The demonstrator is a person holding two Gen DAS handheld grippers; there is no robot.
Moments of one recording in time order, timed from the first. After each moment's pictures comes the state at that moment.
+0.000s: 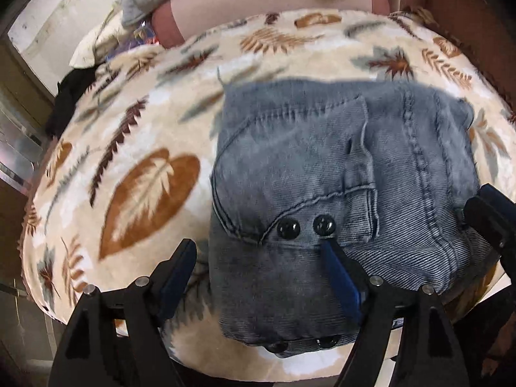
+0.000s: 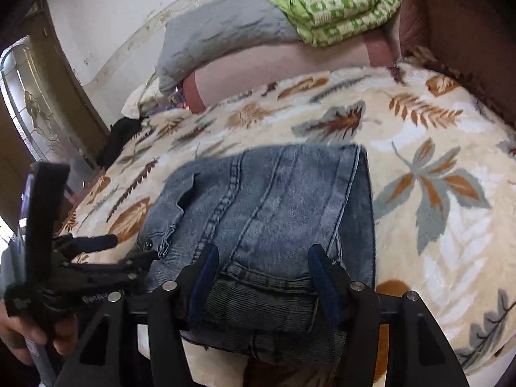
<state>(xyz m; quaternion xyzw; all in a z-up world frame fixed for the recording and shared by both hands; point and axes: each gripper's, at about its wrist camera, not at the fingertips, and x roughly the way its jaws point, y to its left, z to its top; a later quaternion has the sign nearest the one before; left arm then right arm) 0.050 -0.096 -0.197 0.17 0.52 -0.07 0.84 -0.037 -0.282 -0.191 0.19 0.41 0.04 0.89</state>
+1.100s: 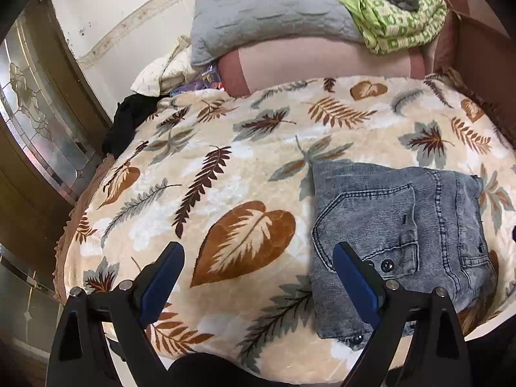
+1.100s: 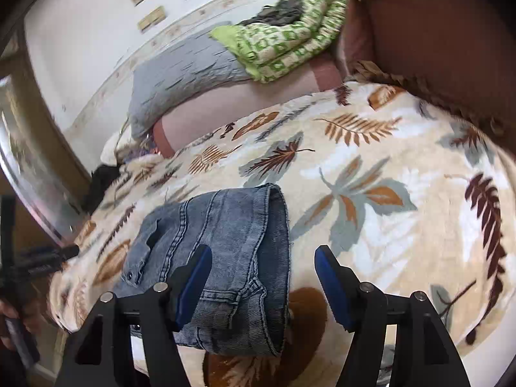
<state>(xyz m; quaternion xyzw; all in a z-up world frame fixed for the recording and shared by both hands) 0.042 -0.032 -0.105 0.15 0.41 -0.01 0.90 -0.080 -0.339 -0.159 0.22 0.34 -0.02 0.92</state>
